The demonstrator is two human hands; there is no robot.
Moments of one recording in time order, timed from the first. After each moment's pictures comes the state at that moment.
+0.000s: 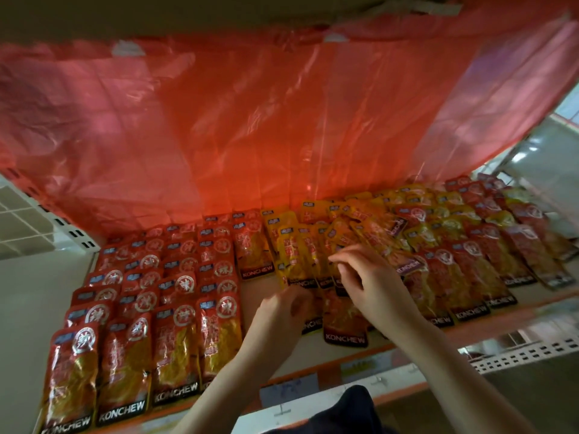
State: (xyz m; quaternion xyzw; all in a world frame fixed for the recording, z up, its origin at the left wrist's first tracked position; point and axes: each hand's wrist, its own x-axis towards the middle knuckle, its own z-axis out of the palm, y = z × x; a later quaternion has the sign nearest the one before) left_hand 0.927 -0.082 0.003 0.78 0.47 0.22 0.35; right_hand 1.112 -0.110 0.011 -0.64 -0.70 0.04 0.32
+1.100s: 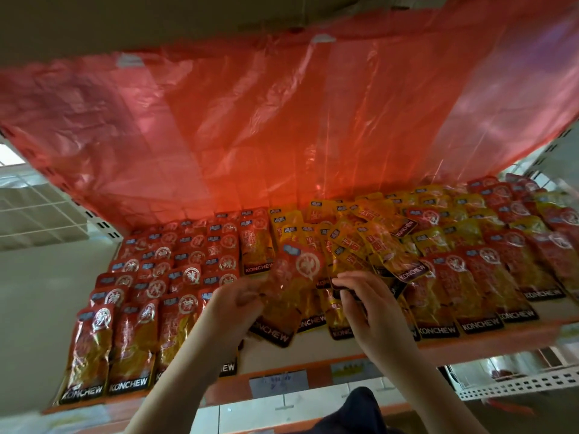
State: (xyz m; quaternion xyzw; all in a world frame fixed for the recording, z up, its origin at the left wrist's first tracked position) left_hand 0.904 -0.100 0.072 0.55 0.60 0.25 0.54; right_hand 1.112 -0.141 -0.020 -0.60 -0.68 0.07 0.42
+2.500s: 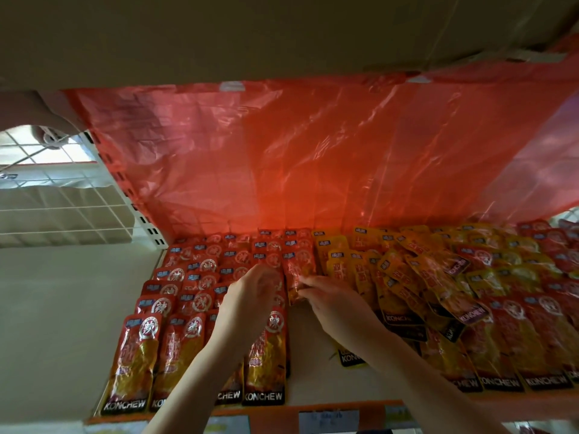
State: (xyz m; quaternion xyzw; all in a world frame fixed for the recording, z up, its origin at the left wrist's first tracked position) left_hand 0.849 -0.038 0.040 0.67 0.61 0.29 0.32; right_hand 1.025 -0.045 -0.016 -0.54 -0.82 0.03 0.18
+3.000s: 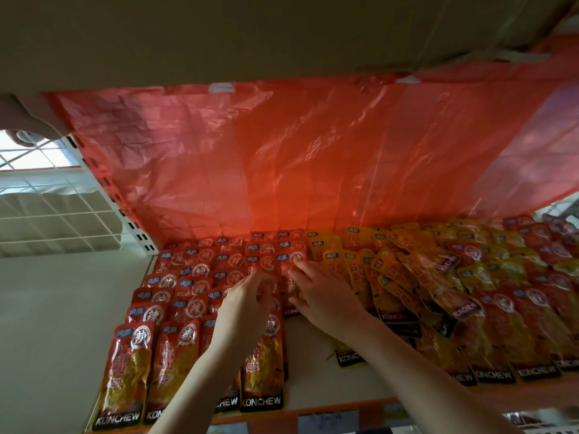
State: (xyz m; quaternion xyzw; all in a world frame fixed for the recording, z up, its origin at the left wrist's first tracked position) left_hand 0.850 -0.032 0.020 0.70 0.60 0.28 0.26; right_hand 1.017 -0.028 -0.010 -0.57 -0.81 0.04 0.11
